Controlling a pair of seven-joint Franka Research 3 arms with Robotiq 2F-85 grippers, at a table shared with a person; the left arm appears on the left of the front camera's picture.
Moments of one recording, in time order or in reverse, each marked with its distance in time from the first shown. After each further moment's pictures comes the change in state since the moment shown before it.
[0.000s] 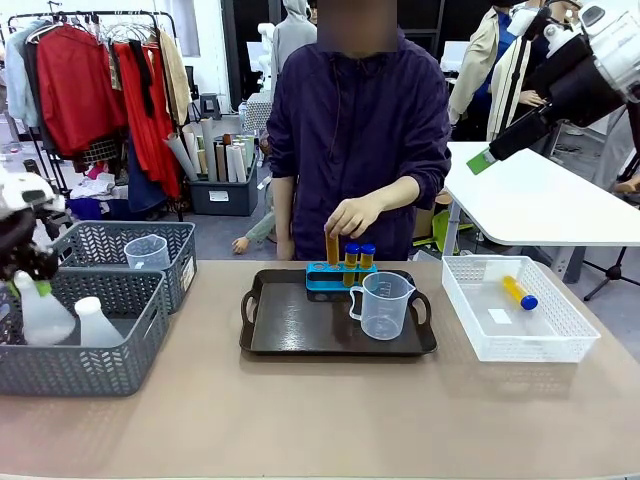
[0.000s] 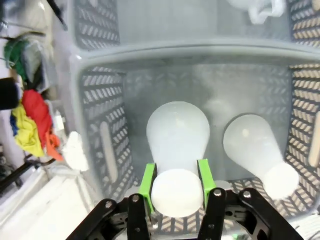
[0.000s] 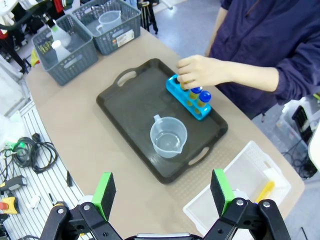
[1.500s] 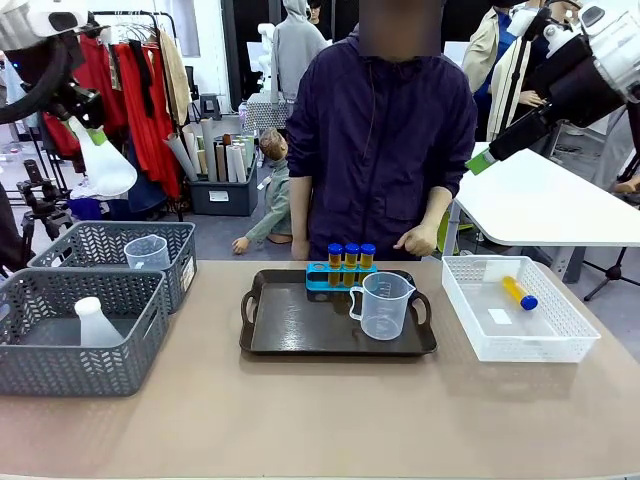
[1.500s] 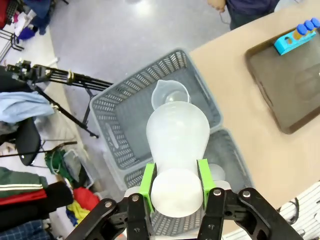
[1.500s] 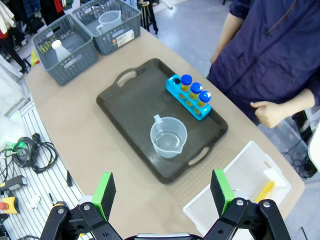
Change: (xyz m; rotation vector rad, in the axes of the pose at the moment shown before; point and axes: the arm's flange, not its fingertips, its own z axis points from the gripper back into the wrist) left arm 0.076 -0.109 0.224 -0.012 -0.313 -0.431; right arm 0.000 0.000 0.000 0.000 0.000 0.000
